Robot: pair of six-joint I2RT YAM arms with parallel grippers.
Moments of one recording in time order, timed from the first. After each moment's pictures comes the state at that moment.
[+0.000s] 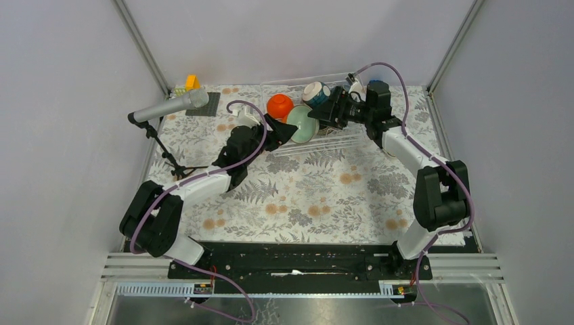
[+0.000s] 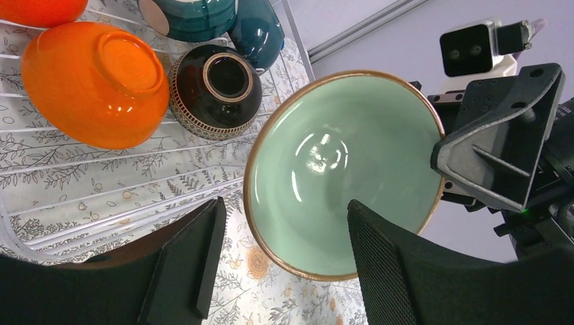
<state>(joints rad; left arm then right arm) -0.55 1.47 0.80 0.57 0.07 -0.94 0.25 1.68 1.25 0.13 -0.82 0.81</state>
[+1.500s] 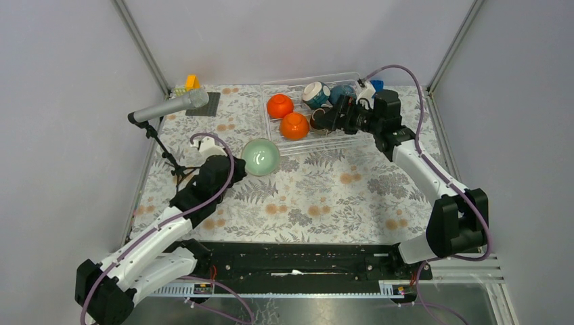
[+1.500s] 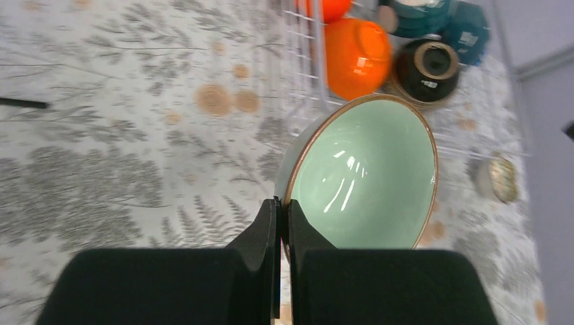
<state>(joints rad) -0.61 0.86 0.63 -0.17 -0.38 -0.76 0.27 1.46 1.14 0.00 -0.62 0.59</state>
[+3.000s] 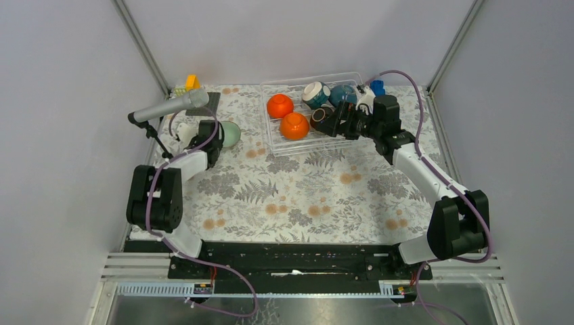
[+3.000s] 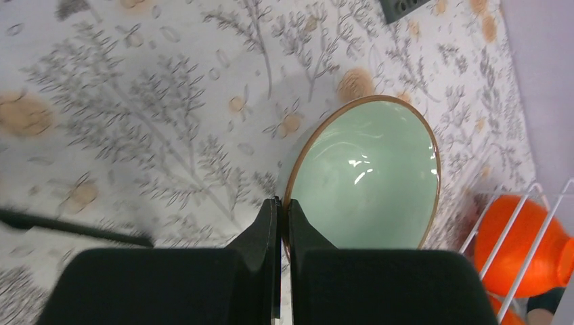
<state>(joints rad) -0.12 1.61 0.87 -0.03 -0.46 -1.12 0.27 1.44 1.08 -0.05 -0.58 0.54</state>
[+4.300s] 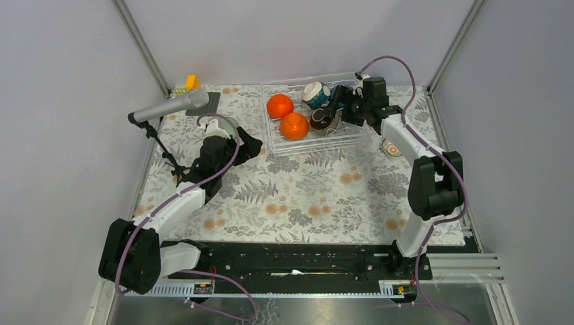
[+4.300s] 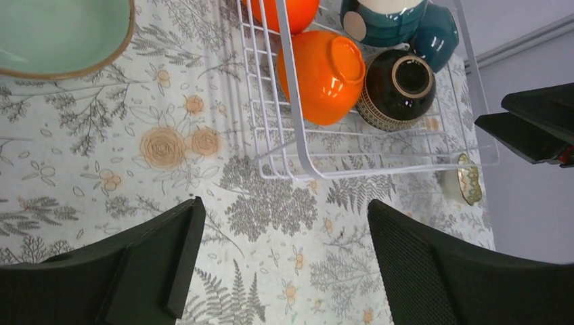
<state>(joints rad) -0.34 1.17 0.61 0.20 0.00 -0.73 0.23 1.77 1.40 -0.26 -0.33 0.49</state>
